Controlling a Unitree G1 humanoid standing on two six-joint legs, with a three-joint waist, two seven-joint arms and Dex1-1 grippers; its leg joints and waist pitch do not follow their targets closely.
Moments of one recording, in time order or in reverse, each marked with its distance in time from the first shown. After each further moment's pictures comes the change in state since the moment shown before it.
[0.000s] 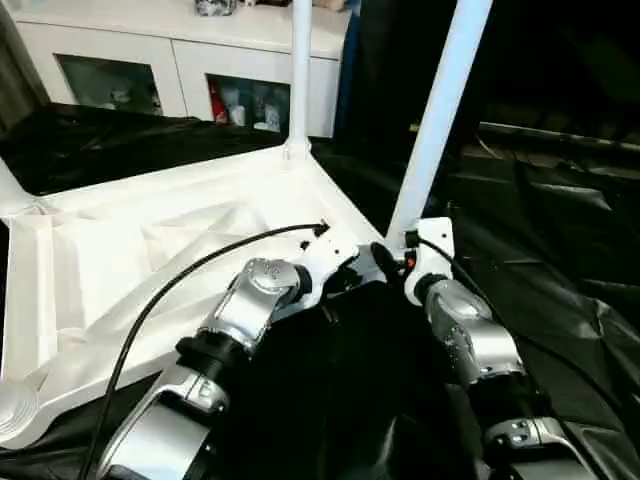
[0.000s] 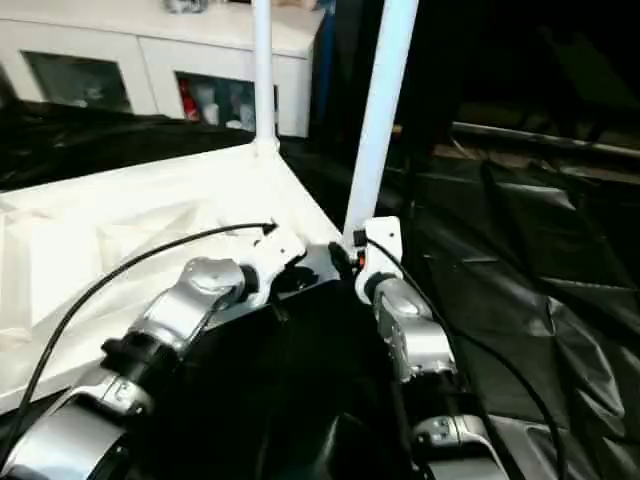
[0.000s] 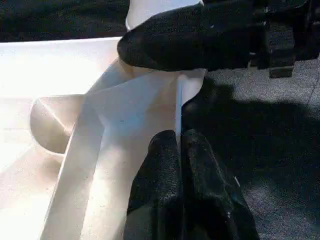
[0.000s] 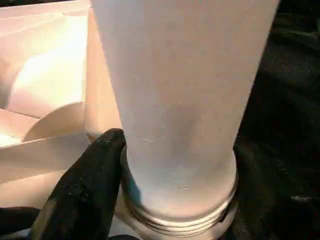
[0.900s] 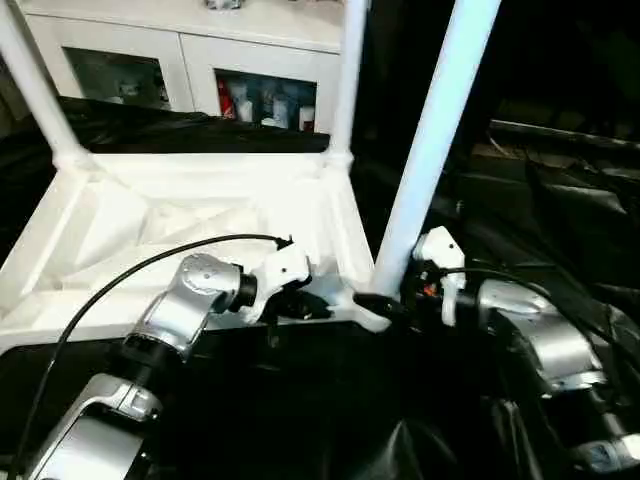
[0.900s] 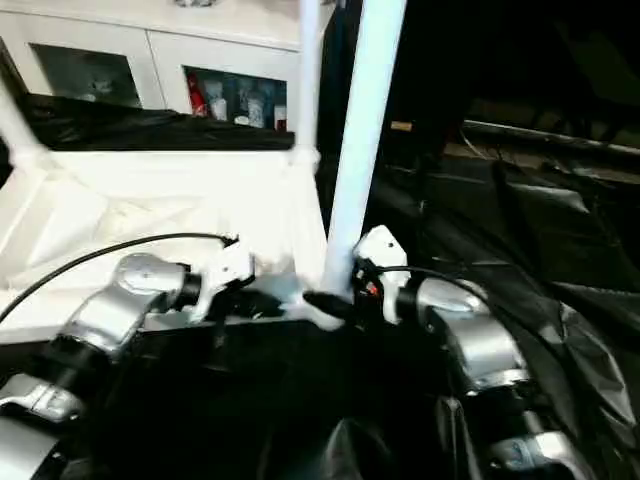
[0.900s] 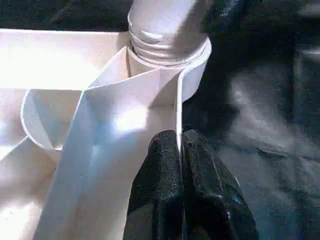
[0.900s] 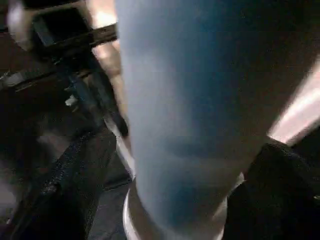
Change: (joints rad) left arm 0.087 0.284 -0.014 -0.119 -0.129 -0.166 -0.543; right arm 0.128 -0.407 0.197 -0.352 0.121 0.078 0.818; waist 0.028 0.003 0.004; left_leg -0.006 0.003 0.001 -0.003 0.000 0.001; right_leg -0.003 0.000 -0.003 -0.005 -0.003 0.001
